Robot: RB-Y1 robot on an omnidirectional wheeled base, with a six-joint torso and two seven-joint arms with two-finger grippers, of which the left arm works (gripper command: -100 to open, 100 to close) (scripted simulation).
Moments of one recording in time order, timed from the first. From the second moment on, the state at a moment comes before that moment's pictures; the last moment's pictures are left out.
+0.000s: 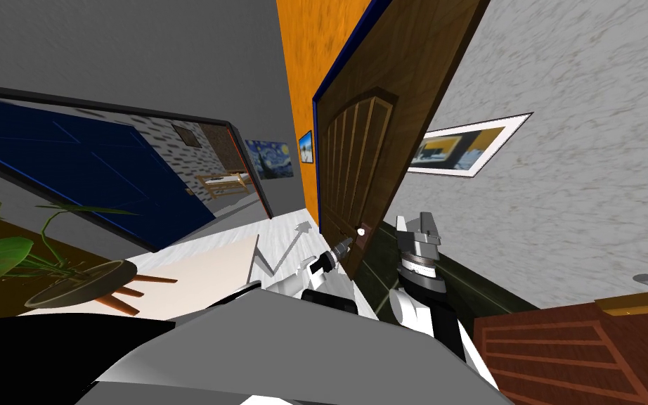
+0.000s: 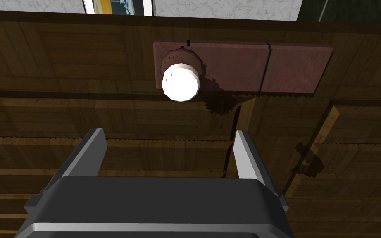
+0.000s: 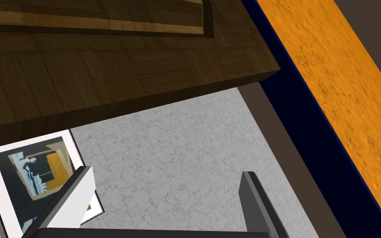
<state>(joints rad) -0.26 0.17 -0.84 -1.18 0.15 -0.35 0.16</state>
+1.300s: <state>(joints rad) -0.26 0.19 -0.86 -1.19 0.16 -0.35 0.17</state>
